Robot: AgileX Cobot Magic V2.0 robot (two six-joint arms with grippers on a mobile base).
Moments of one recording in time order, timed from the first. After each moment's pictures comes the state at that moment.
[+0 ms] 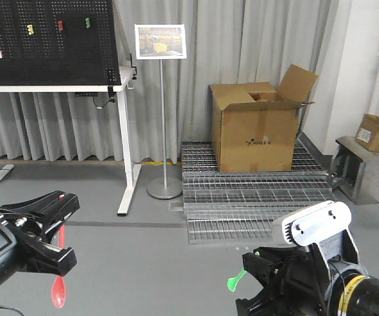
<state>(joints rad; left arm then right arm) -0.34 1.19 -0.63 0.31 -0.53 -0.39 0.52 1.24 -0.73 -0.42 -0.04 0.44</state>
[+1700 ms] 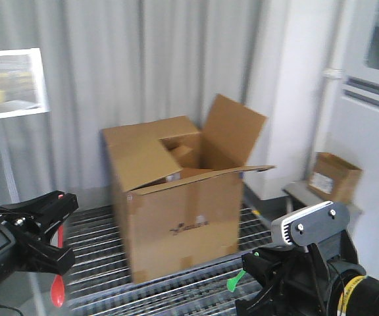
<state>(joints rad) -0.34 1.19 -0.63 0.31 -0.53 -0.39 0.52 1.24 -0.73 -0.42 -0.04 0.44</state>
